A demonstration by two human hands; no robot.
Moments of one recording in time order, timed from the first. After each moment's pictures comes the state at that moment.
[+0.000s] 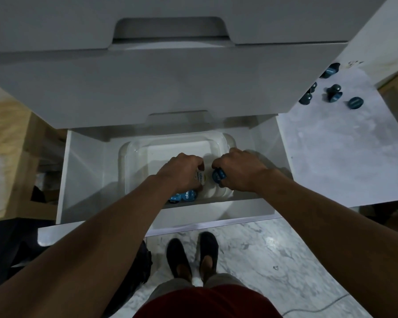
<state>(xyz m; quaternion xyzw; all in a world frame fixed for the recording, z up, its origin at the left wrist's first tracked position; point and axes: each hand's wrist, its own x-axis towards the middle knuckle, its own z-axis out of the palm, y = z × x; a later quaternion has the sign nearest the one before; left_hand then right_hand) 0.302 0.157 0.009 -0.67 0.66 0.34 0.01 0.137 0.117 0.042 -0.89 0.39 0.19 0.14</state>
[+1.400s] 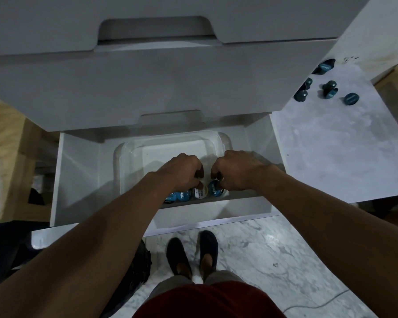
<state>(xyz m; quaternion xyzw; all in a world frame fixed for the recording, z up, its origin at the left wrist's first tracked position) 0.292 0.150 0.010 -0.64 0.67 0.37 0.03 0.133 0.115 0.051 -0.87 0.39 0.22 0.19</state>
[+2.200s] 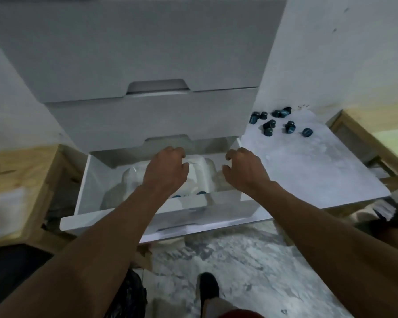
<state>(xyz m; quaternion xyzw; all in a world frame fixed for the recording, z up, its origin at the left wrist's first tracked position) 0.268 0.209 0.105 -0.74 0.65 0.06 -0.17 0.078 0.168 0.101 -0.80 0.58 -0.12 0.11</state>
